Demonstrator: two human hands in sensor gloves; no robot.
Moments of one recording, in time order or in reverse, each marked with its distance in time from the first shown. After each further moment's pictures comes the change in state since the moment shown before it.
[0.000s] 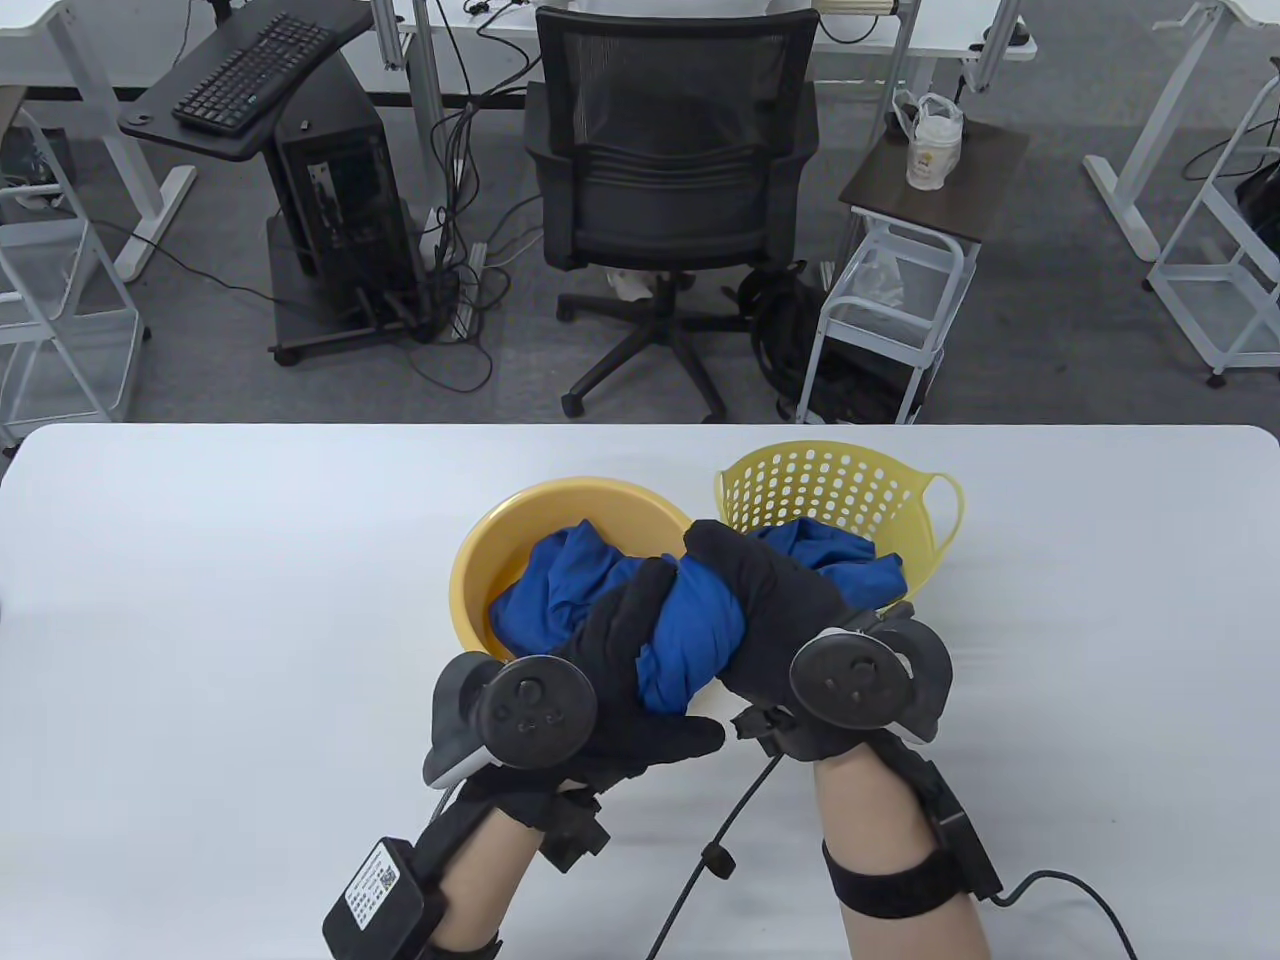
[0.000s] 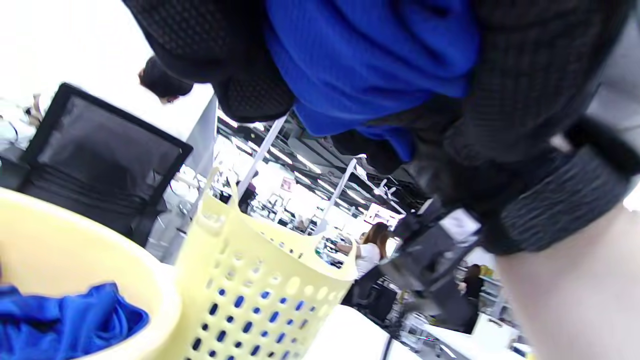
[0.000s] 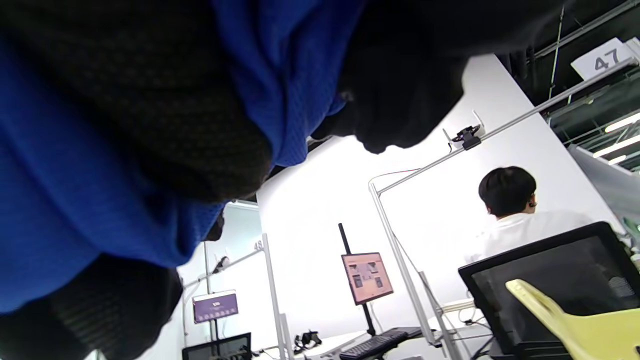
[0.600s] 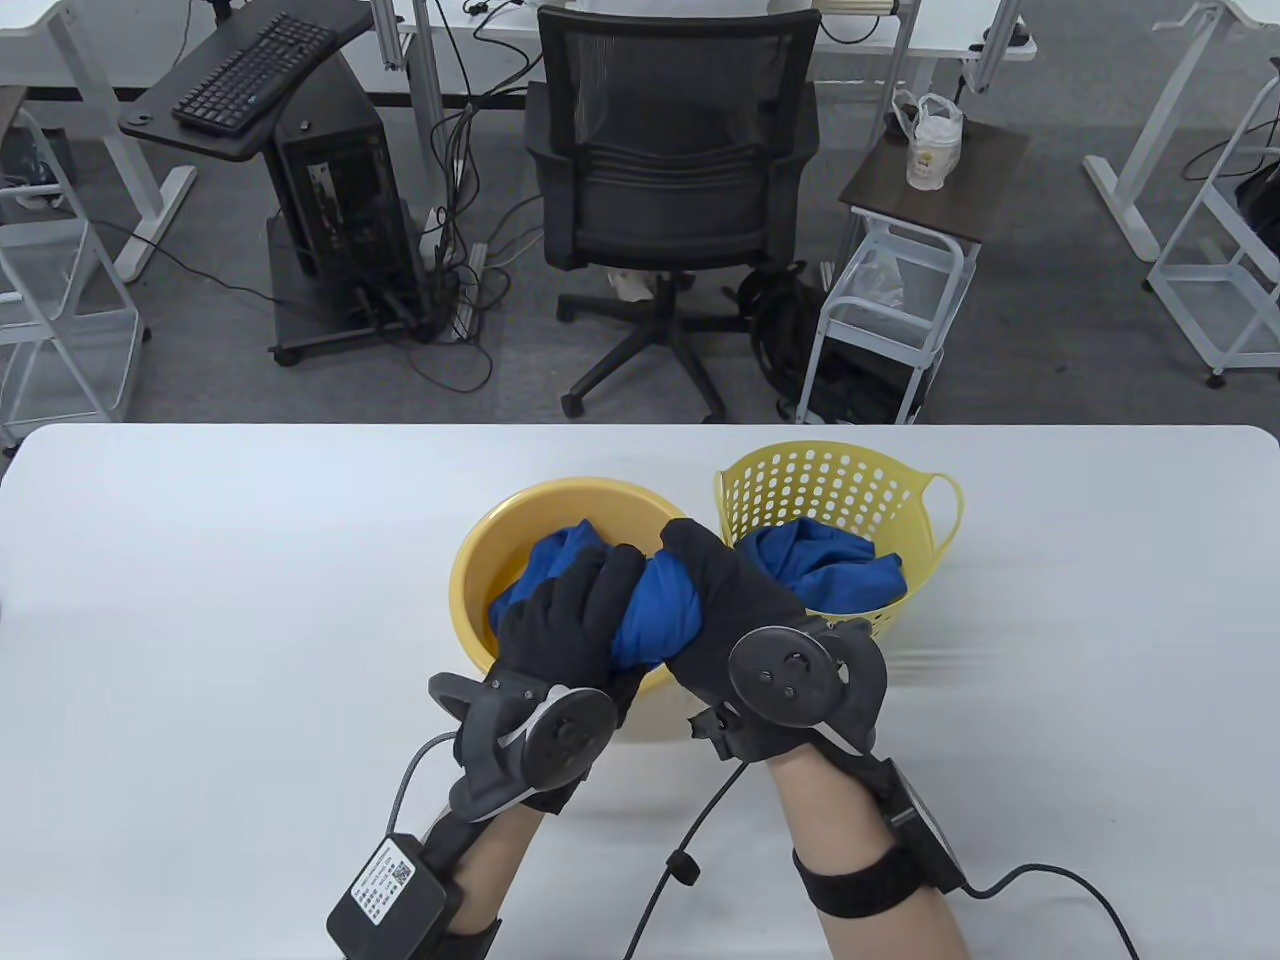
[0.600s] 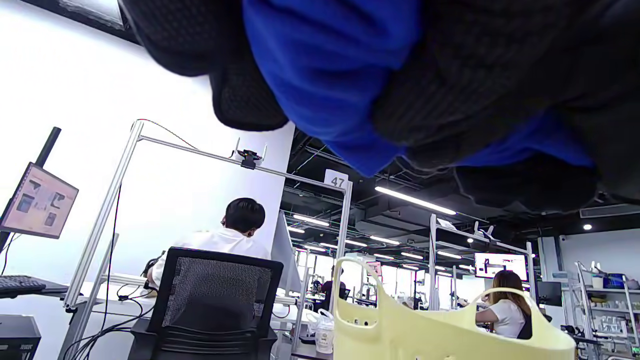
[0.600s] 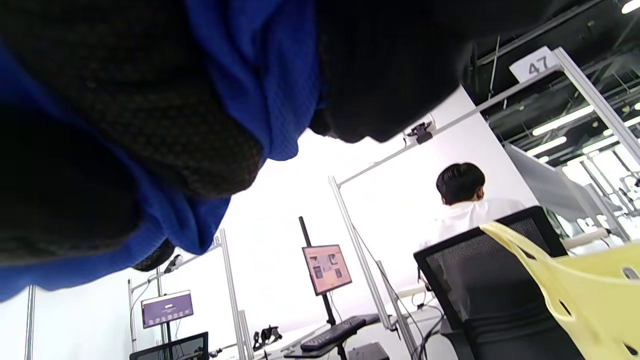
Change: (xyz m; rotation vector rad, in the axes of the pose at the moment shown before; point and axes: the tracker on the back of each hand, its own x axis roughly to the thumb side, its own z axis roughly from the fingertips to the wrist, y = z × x) left_hand -0.013 -0.010 0.002 0.312 0.130 -0.405; right_hand 0.004 0.037 -0.003 0.014 0.154 0.003
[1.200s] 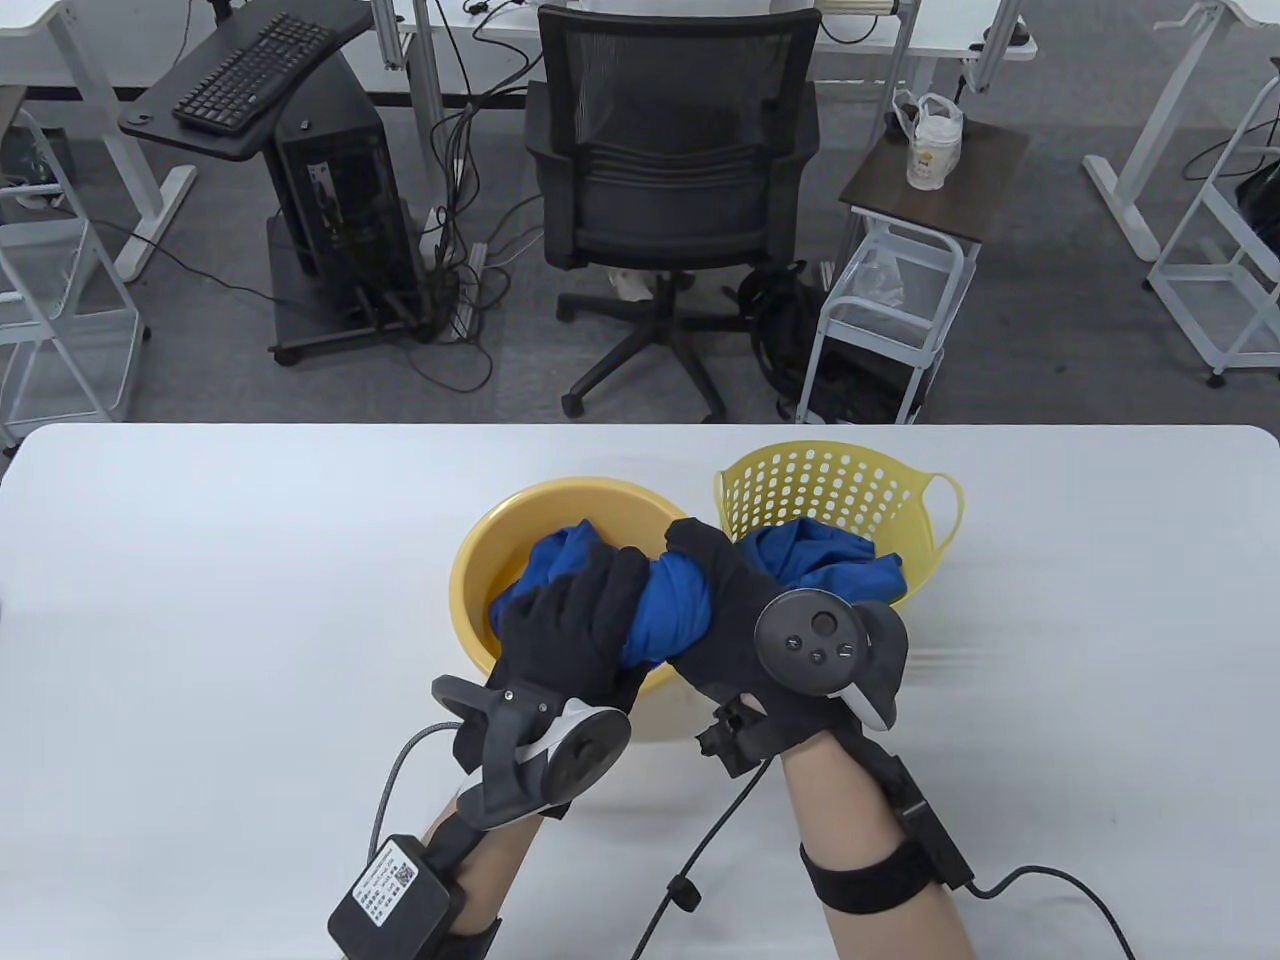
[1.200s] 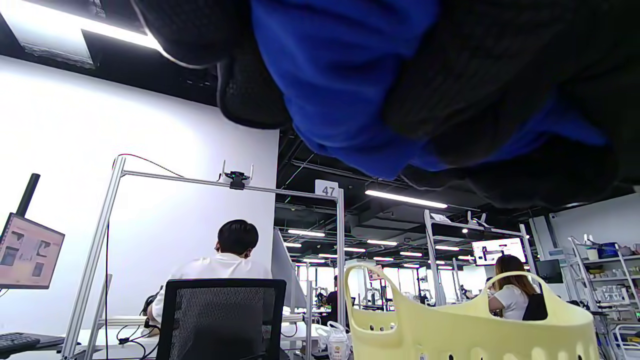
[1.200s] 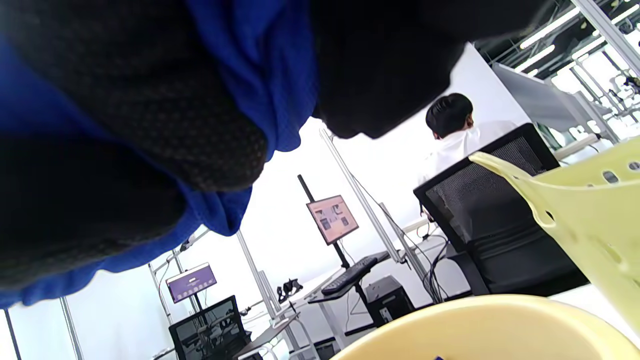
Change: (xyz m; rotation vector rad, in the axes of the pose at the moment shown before) left_hand 0.008 0.002 0.002 0.044 -0.068 -0.111; right_hand -0.018 0.001 -0.006 0.163 0.075 -0.160
